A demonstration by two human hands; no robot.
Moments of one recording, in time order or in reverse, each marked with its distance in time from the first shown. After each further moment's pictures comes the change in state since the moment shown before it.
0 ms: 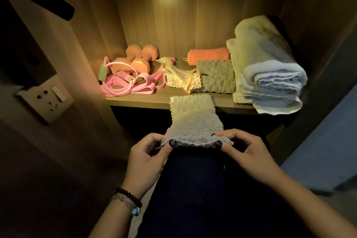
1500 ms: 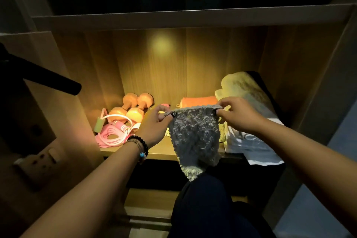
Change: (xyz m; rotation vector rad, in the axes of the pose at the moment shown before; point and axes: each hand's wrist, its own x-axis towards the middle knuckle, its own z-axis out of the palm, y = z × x) left_hand 0.186 0.092 0.018 0.099 -0.119 0.026; right_hand 0.174 -0.104 -0.082 -0.515 0.028 -0.017
